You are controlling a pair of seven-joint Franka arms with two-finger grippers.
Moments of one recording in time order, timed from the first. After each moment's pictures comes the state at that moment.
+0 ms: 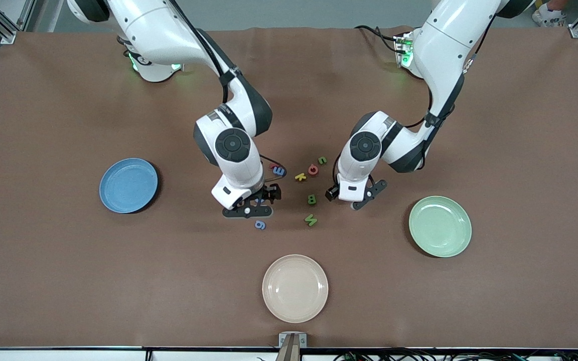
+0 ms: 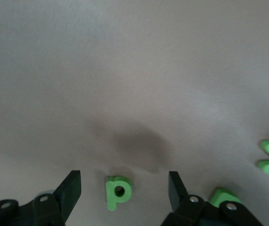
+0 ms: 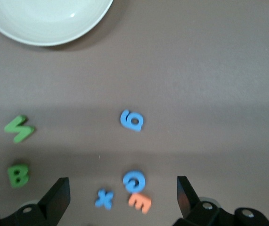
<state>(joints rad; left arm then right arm) -0.37 0.61 -0.25 -1.88 0.16 2.46 -1.38 0.67 0.70 -0.08 -1.44 0.03 2.20 0.58</state>
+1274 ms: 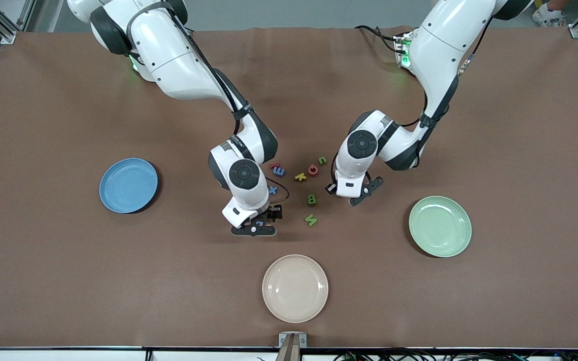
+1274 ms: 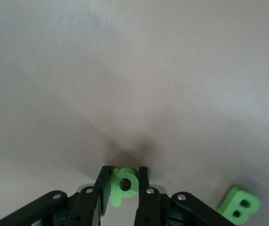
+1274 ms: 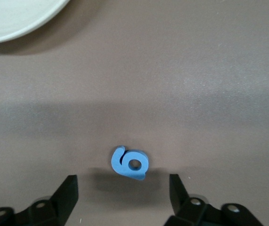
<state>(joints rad) -0.38 0.61 -0.24 -1.89 0.17 2.49 -1.37 0.67 0.92 -0.08 -1.30 0.03 2.29 0.62</state>
